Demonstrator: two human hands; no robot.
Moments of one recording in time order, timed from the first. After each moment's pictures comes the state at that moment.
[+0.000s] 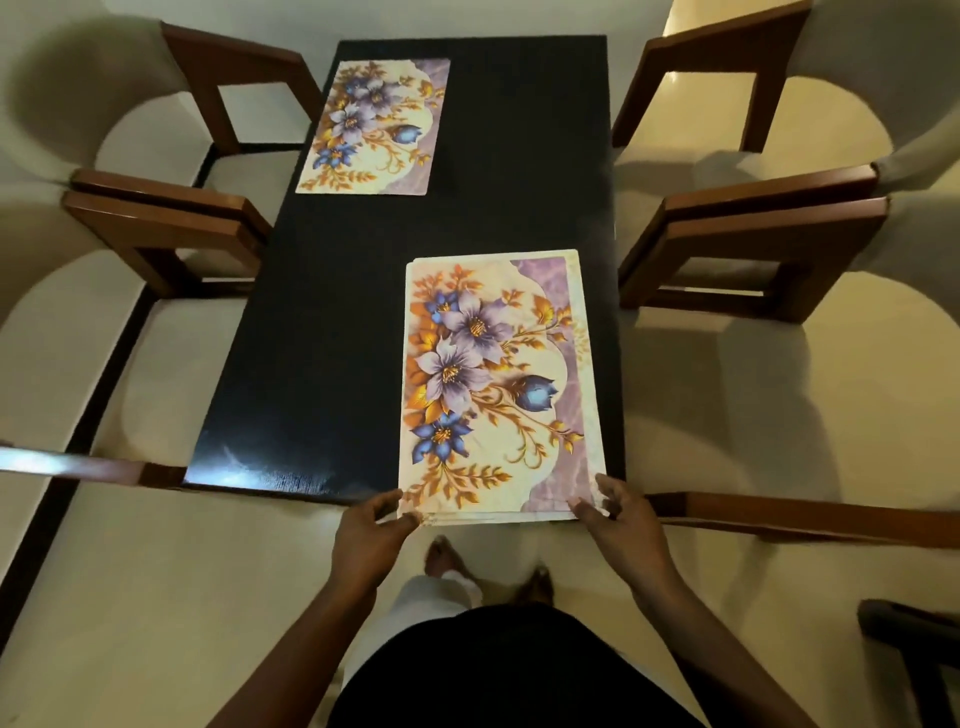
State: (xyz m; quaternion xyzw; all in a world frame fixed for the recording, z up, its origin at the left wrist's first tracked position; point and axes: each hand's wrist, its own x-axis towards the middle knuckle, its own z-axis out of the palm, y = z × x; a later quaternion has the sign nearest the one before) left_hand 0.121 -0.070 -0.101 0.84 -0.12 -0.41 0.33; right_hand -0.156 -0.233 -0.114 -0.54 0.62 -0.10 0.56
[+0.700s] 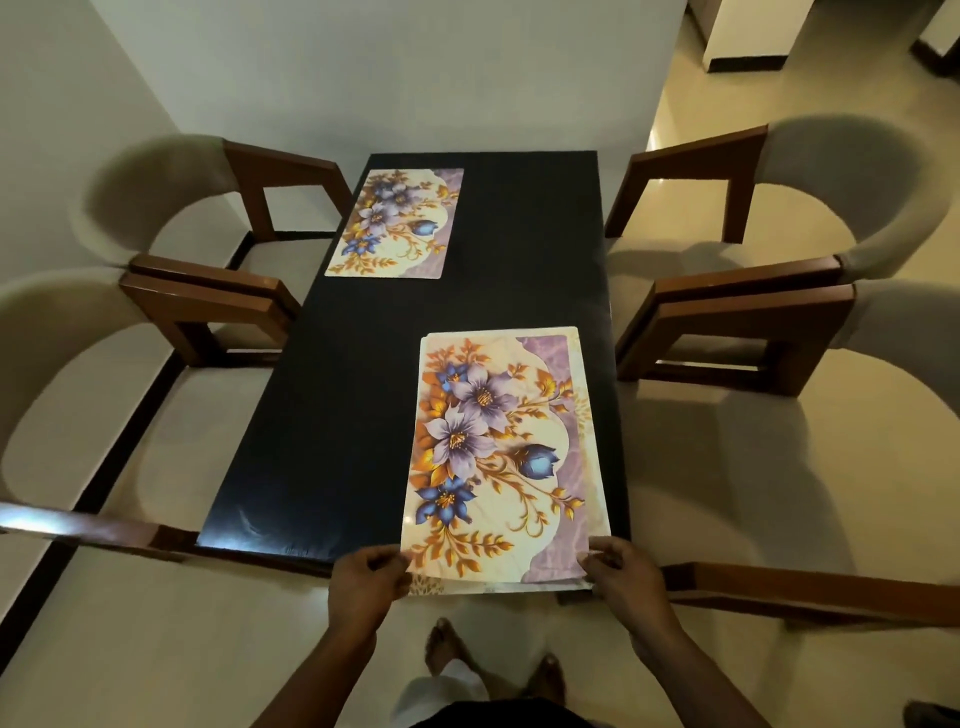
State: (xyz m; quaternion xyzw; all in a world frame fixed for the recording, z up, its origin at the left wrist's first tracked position) left_hand 0.131 -0.078 -0.097 0.83 -0.04 -0.38 0.40; right_hand -0.143 -0.243 -0.110 -0.49 0.62 -0.13 0.60
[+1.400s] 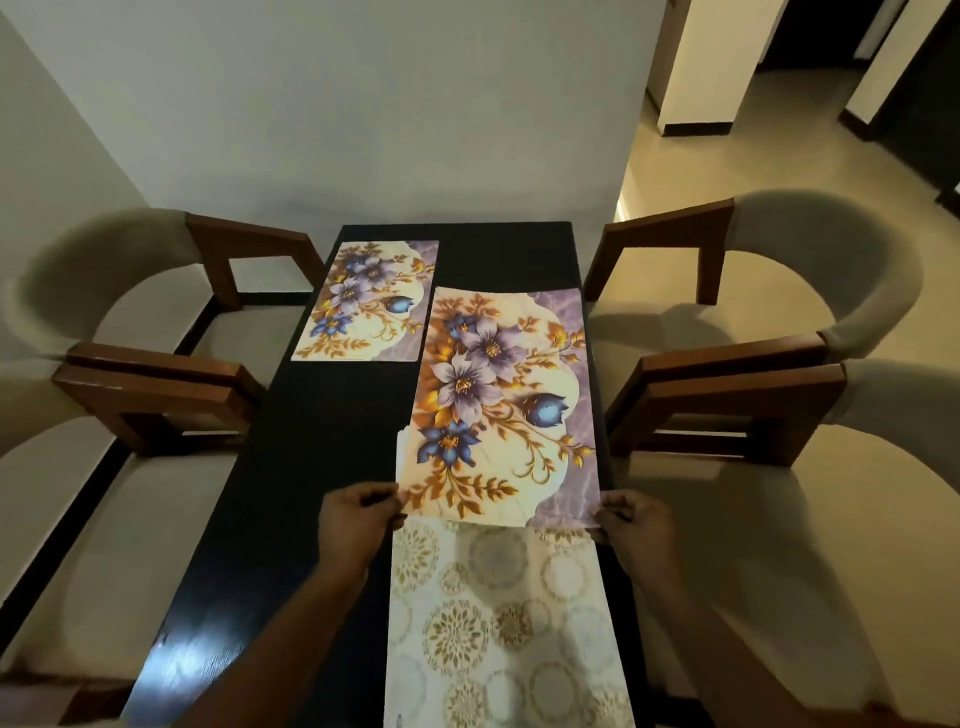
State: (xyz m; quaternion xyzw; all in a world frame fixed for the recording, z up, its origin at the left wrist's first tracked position) left_hand 0.243 -0.275 -0.053 0.78 -0.14 -0.35 0.50; right_hand -0.067 -0.425 -0.083 -0.52 0.60 -0.27 0.55
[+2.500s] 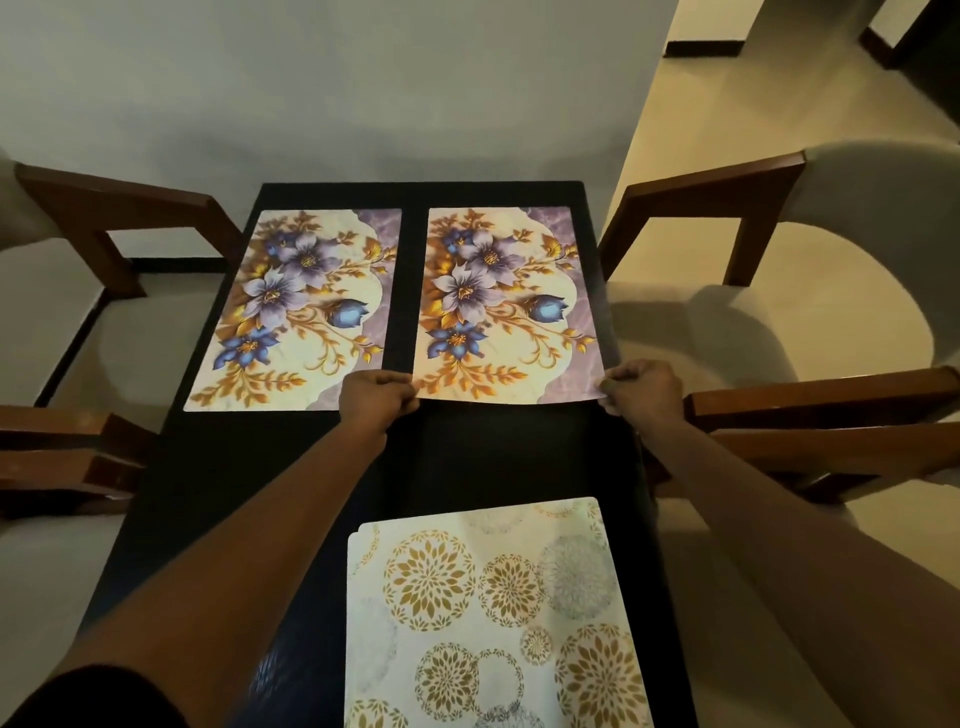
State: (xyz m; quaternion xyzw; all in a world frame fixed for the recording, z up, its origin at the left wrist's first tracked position) left_hand 0.401 -0.620 -0.150 0.76 -0.08 -0.43 0.48; right_hand 0.085 -0.756 -0.128 -0.52 0.68 -0.23 0.45
